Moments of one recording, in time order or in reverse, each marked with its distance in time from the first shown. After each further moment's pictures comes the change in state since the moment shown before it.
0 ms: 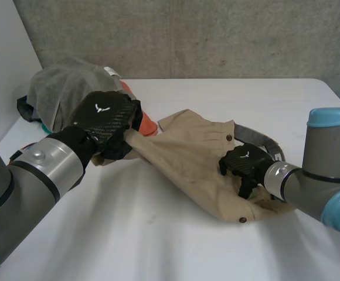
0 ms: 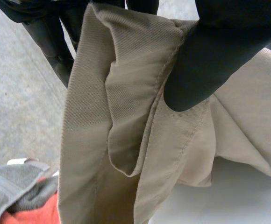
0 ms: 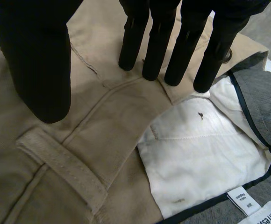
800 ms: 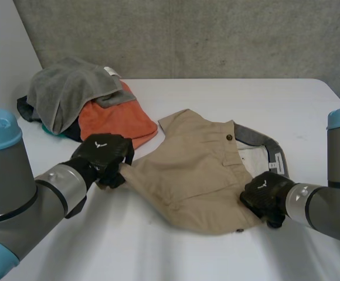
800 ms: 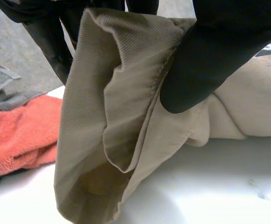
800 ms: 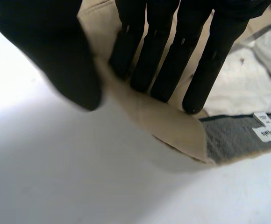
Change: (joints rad) left arm 0.072 -0.158 -0.072 -0.007 0.000 -0.073; right arm -0.016 -0.196 0.160 0.315 0.123 -0.247; left_hand 0.000 0.000 0.000 0.000 0.000; right_hand 0.241 0.230 0.235 0.242 0.236
